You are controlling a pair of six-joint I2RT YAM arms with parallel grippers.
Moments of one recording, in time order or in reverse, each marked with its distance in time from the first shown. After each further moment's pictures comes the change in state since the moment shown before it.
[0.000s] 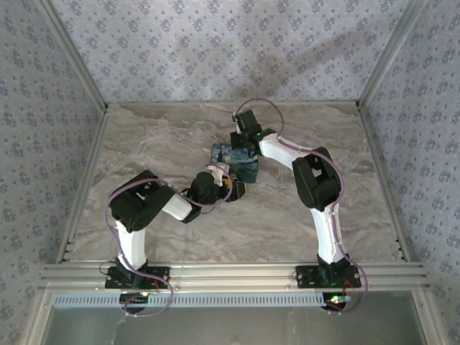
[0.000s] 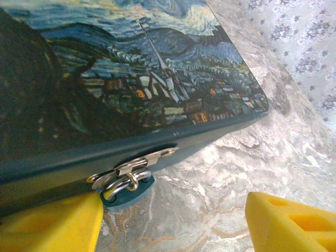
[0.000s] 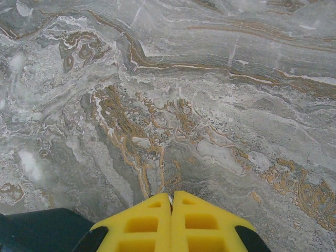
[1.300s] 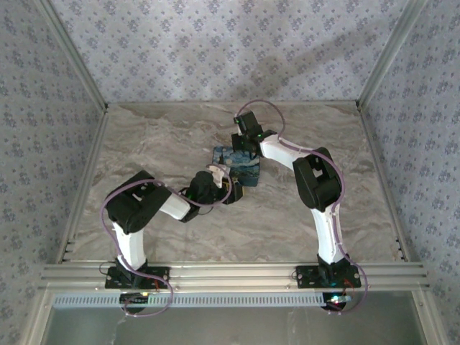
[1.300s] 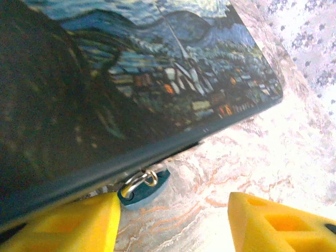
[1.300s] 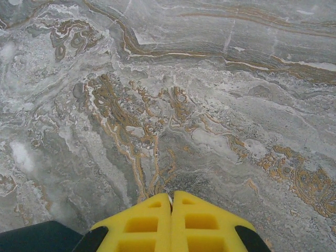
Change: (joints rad) left arm 0.014 -0.029 -0.005 -0.080 0.105 0.022; right arm -0.002 -0.012 -0.031 0.002 0.003 0.007
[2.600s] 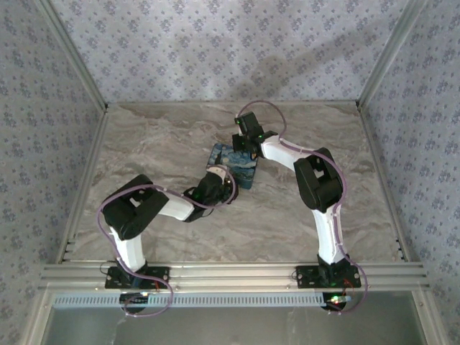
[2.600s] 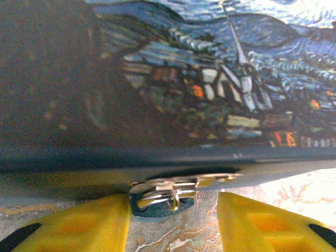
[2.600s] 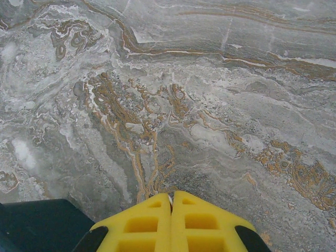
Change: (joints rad) left arm -0.065 -0.056 0.047 -0.249 -0.335 0.064; right arm 0.000 -0.018 -0.026 0.012 0.000 0.010
